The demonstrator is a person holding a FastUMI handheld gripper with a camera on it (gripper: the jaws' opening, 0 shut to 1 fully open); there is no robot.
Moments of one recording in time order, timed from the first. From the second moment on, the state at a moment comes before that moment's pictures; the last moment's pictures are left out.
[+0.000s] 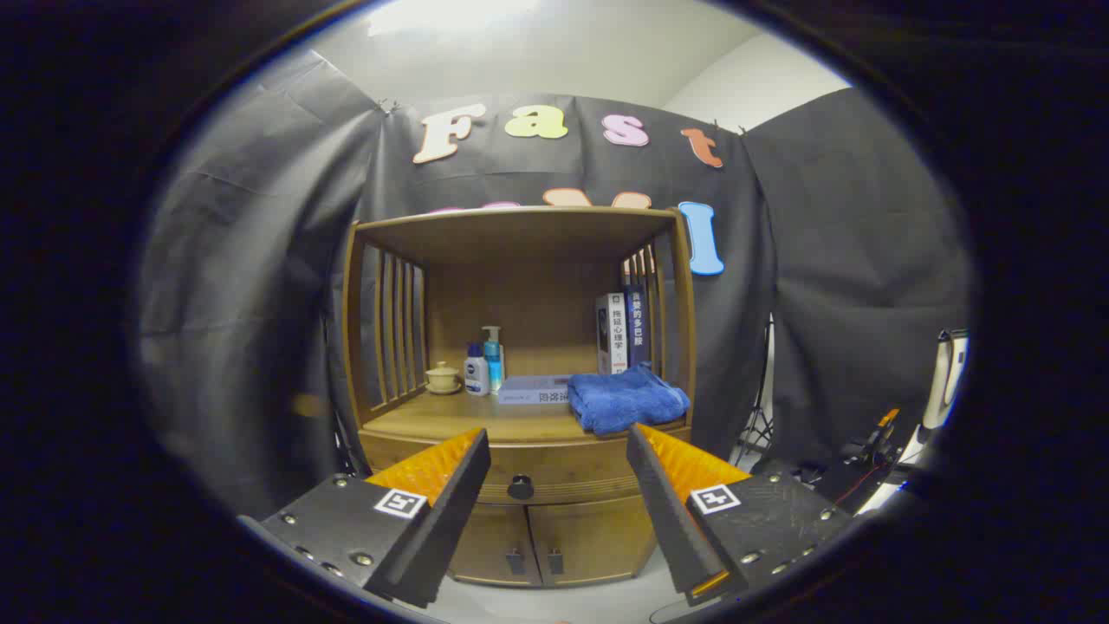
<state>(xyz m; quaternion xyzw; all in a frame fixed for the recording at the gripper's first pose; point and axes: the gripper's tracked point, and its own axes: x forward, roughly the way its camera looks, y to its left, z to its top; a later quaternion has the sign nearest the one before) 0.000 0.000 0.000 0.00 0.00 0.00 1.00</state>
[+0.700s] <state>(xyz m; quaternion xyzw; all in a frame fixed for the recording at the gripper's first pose) -0.005 -0.010 0.004 0.01 0.00 -0.01 1.00</state>
